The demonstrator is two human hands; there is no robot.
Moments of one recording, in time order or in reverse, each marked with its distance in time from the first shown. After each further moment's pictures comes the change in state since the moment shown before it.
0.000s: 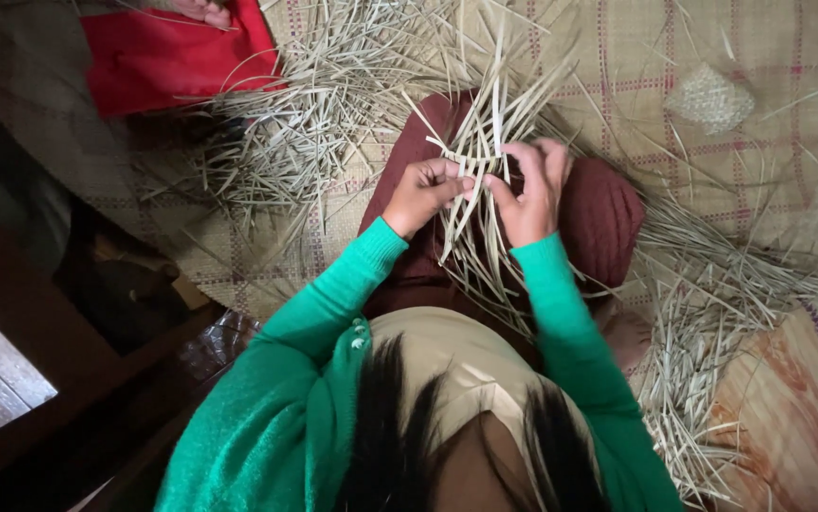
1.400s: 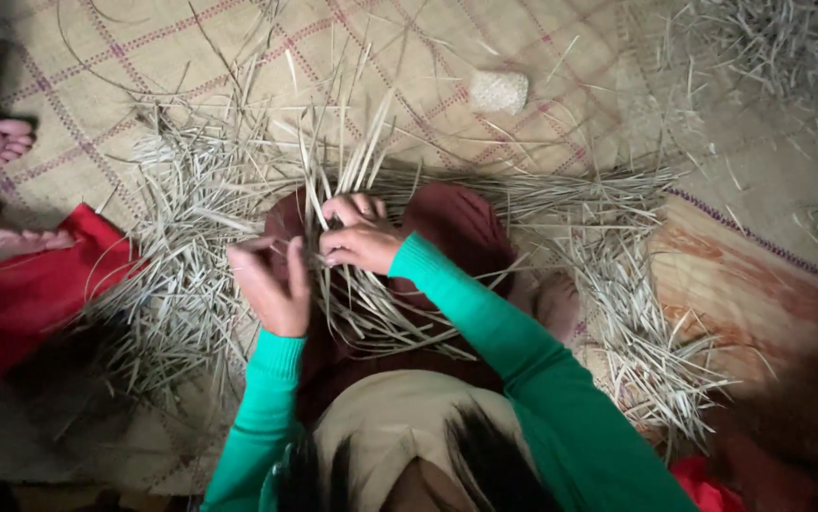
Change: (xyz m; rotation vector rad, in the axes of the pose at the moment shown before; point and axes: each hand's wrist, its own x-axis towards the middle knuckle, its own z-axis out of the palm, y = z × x) left_hand -0.003 0.053 0.013 0.837 0.404 0.561; right_hand 0.023 0.020 0.004 -0.321 -0.487 -0.139
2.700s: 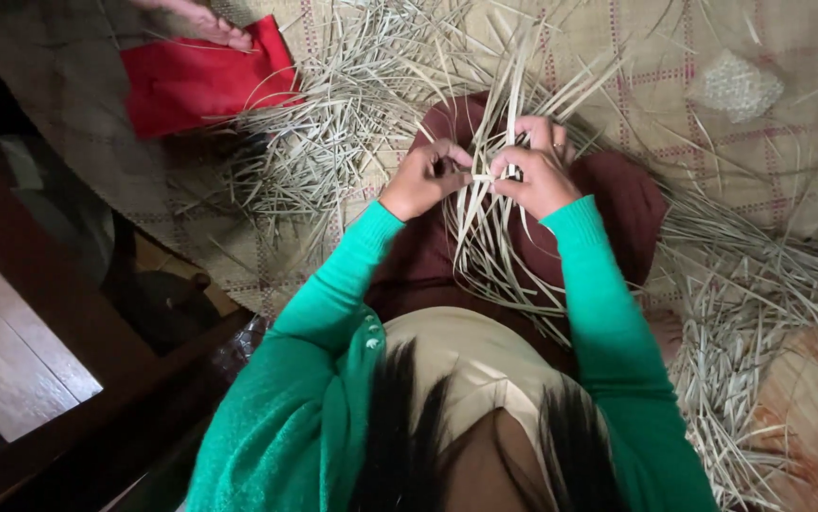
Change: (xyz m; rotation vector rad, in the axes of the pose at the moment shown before) left_hand 0.015 -0.046 0.005 -0.411 -0.610 -0.268; right_hand 0.004 0.008 -0.016 0.112 -0.023 0.084
